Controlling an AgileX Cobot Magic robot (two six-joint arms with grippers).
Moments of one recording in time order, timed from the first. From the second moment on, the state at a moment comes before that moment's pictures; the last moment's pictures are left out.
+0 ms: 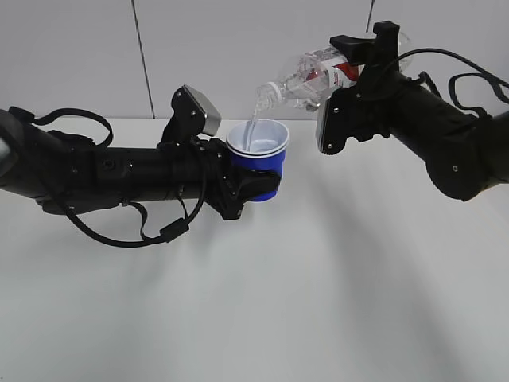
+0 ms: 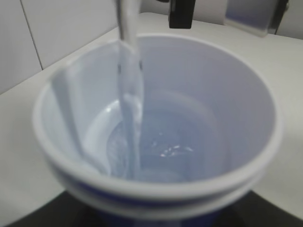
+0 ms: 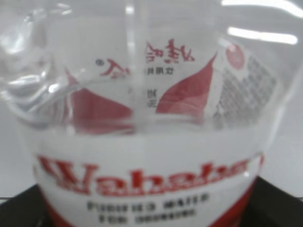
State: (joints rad) left arm -0.45 2.10 -1.07 0.95 -0.84 -0.57; right arm 0.25 1.96 -1.04 -0.15 -0.90 -1.58
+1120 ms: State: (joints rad) left arm -0.45 2.10 -1.07 0.95 -0.84 -0.57; right arm 0.25 1.96 -1.04 -0.15 -0.90 -1.60
